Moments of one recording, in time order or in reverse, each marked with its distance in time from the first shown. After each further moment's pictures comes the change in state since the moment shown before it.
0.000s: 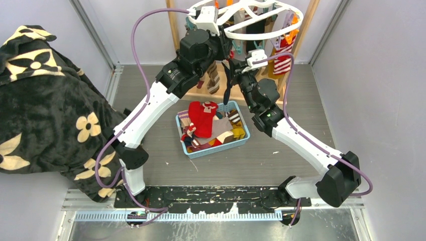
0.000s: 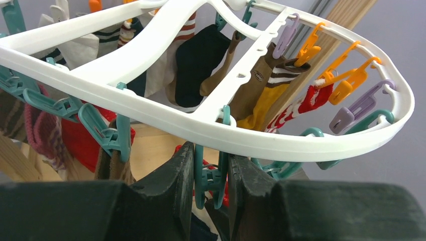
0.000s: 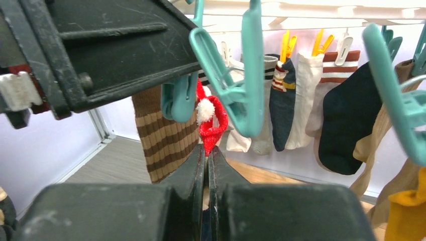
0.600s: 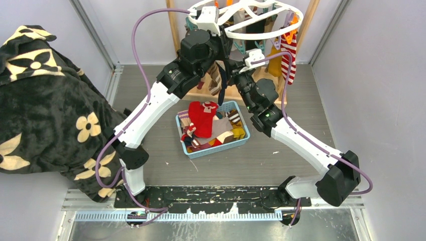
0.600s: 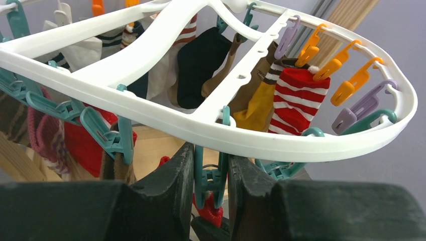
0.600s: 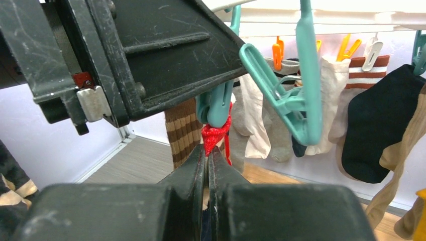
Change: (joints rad) left arm -0.006 0.004 0.000 0.012 -0.017 0.016; right arm 0.025 0.006 0.021 0.000 -0.040 0.023
